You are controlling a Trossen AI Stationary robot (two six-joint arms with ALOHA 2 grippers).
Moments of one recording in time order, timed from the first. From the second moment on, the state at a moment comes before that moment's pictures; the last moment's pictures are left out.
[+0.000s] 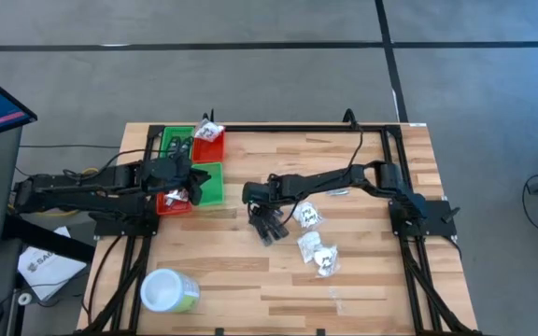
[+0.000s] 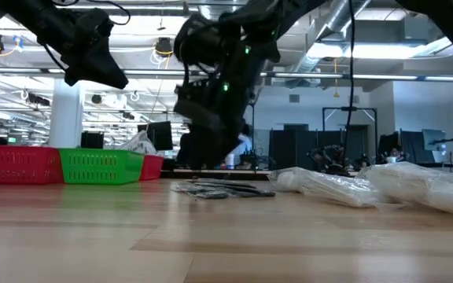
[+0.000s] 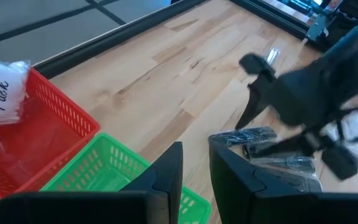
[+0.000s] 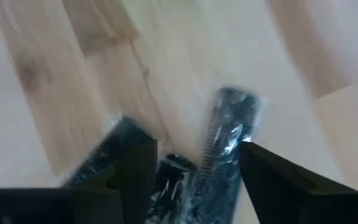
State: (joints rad) left arm 0.14 0.68 0.55 -0.45 -0.34 -0.44; right arm -0.01 2.21 1.66 -0.61 0.20 0.32
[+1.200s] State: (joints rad) left arm 0.14 0.68 0.55 -0.45 -0.34 -0.44; right arm -0.08 2.27 1.67 -0.63 0.22 0.20
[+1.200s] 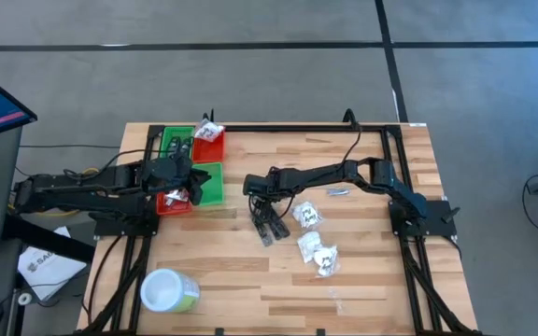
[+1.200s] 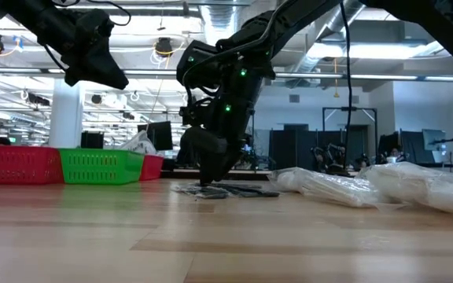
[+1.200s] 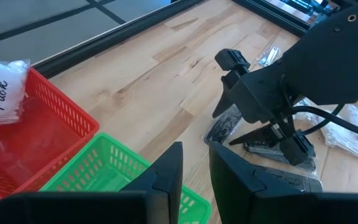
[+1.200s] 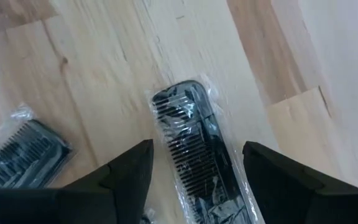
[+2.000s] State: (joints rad) left arm 0.14 0.68 0.55 -0.45 -0.34 -0.44; right arm -0.13 2.27 1.66 -0.67 0.22 0.18
